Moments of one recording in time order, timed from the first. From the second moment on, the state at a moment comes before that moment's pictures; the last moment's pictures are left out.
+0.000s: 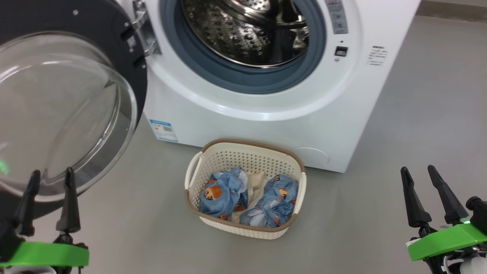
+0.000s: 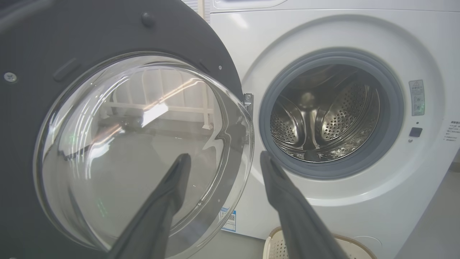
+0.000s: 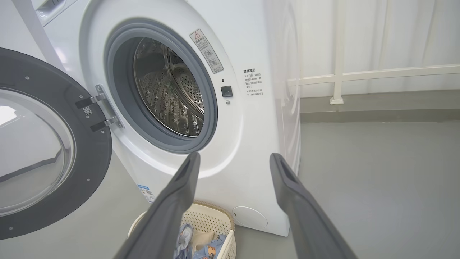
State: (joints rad) left arm -0.18 0.26 0.07 0.27 -0.37 -0.13 -0.26; right arm -0.05 -0.26 0.06 0.19 0.49 0.12 -0.25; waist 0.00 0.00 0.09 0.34
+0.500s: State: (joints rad) left arm -0.11 0.24 -0.04 0.22 -0.41 -0.13 -0.26; right arm -0.01 -0.26 0.04 0.18 0.49 0.12 -0.25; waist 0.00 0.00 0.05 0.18
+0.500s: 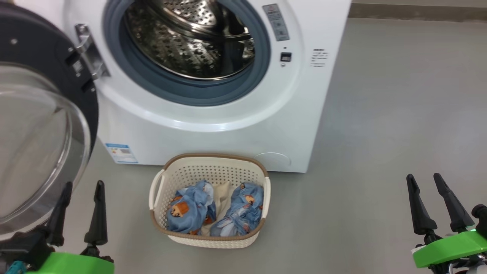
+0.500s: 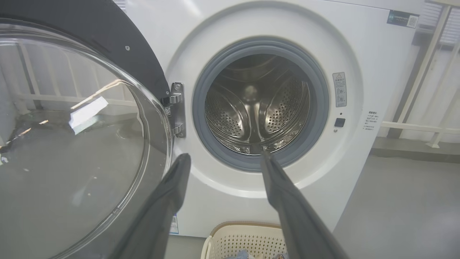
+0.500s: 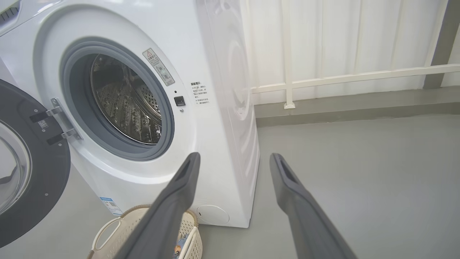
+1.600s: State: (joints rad) left arm -0.05 0.24 -0.07 0.20 -0.50 -0.13 -0.26; right arm 0.01 -0.26 0.03 0.18 0.49 0.12 -0.25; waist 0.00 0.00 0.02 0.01
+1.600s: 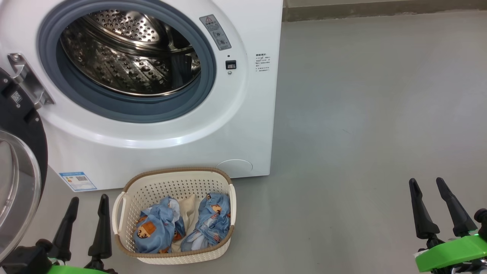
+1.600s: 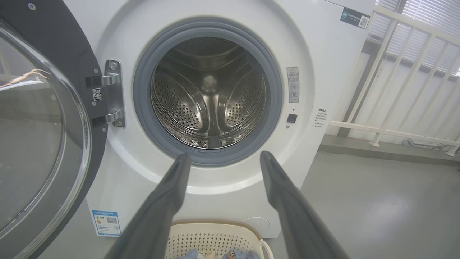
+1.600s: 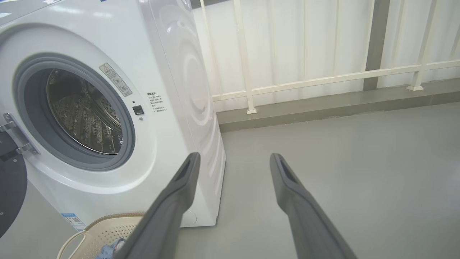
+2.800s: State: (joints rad) left arm -0.08 0.17 0.05 0.30 -0.42 -0.11 -0.26; right arm 0.01 -0.26 0.03 0.18 0.49 0.12 -0.25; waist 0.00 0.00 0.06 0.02
